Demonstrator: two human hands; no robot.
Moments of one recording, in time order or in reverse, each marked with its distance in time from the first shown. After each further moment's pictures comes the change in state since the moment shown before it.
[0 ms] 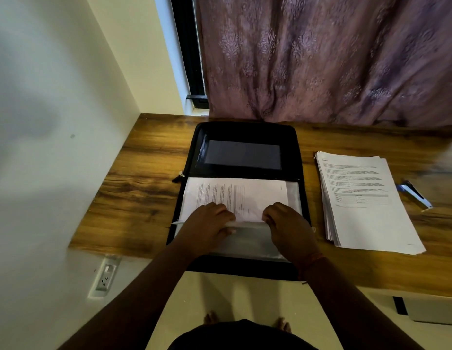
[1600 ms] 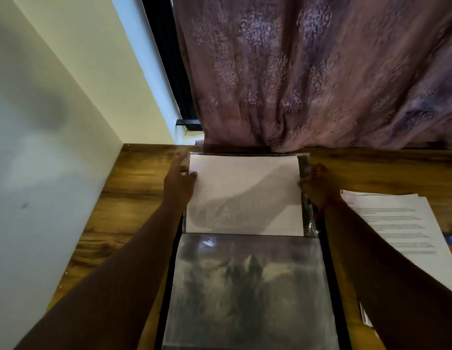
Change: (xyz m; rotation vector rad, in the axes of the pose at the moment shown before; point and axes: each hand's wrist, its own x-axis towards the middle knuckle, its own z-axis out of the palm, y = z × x) left_hand 0.204 -0.195 -0.008 -0.687 0.415 -0.831; right_hand 0.247 0.145 0.003 0.606 0.134 0.732
